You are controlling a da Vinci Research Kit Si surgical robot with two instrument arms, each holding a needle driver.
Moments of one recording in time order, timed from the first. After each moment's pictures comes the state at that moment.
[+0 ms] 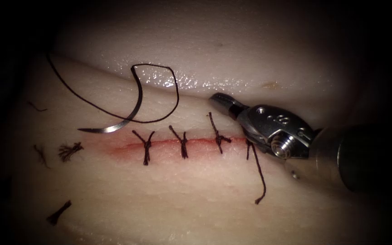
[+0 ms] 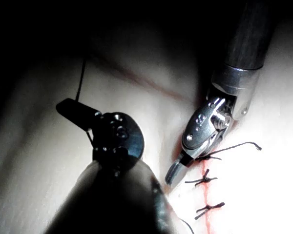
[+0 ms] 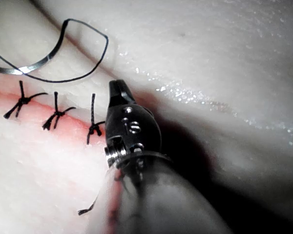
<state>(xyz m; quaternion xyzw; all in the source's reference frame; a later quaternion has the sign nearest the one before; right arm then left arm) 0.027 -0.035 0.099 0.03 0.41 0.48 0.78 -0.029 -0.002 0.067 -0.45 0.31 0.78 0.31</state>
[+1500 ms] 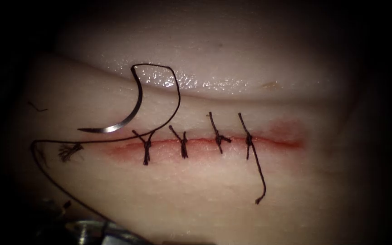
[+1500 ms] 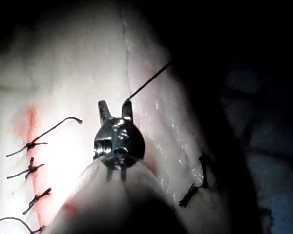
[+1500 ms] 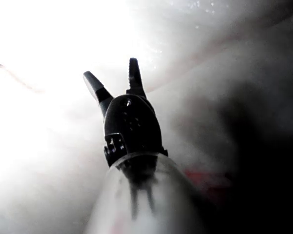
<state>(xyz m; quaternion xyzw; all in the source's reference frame) 0.000 -0.032 0.088 -0.02 0.44 0.47 0.77 -0.033 -0.033 0.070 -0.45 -0.14 0.88 -0.01</state>
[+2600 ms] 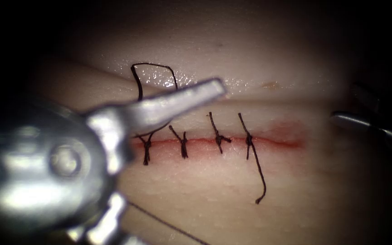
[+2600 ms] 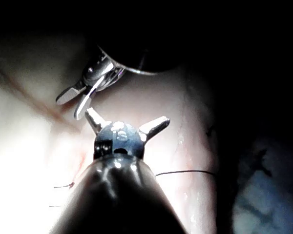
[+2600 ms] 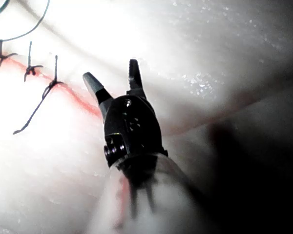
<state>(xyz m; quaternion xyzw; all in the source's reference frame) 0.009 -0.033 0.087 0.02 0.45 0.43 0.78 -0.034 -0.018 0.053 -0.46 -0.15 0.85 0.19</state>
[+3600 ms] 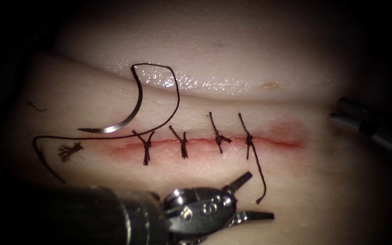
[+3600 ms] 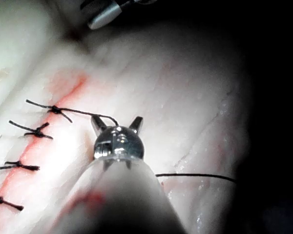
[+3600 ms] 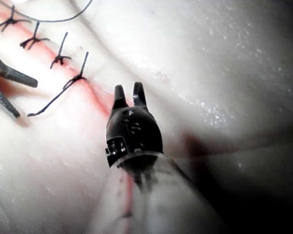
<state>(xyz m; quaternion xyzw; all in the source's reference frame) 0.010 -0.034 0.087 0.00 0.38 0.36 0.85 -0.041 -0.029 0.082 -0.37 -0.14 0.83 0.40</state>
